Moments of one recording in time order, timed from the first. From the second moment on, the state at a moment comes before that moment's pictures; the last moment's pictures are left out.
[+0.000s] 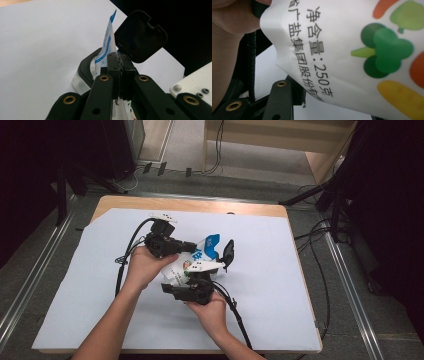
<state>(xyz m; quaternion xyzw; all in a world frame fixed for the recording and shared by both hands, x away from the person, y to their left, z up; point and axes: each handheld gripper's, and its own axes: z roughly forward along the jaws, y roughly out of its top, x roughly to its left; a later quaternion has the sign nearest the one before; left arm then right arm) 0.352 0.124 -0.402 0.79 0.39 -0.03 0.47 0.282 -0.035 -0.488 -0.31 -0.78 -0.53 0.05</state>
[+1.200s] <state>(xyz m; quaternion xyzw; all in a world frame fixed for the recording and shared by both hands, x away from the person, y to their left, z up) 0.347 0.126 -0.399 0.78 0.39 -0.03 0.48 0.282 -0.036 -0.485 -0.31 -0.78 -0.54 0.07</state>
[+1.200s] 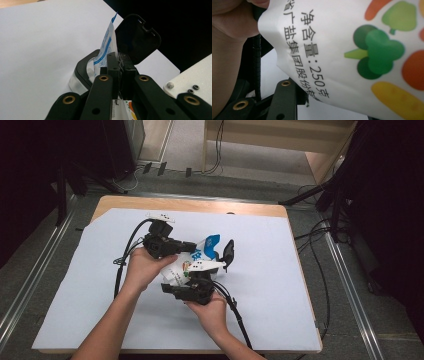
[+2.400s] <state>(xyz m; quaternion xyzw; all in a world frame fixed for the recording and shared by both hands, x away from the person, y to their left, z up) 0.345 0.124 -0.399 0.78 0.39 -0.03 0.49 0.284 -0.037 -0.486 -0.32 -0.77 -0.54 0.09</state>
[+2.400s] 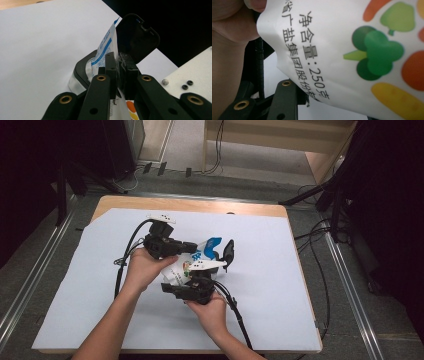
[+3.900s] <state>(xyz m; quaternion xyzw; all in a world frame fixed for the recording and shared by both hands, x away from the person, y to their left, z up) 0.343 0.122 -0.400 0.79 0.38 -0.02 0.48 0.283 -0.035 -0.485 -0.31 -0.79 -0.53 0.06</state>
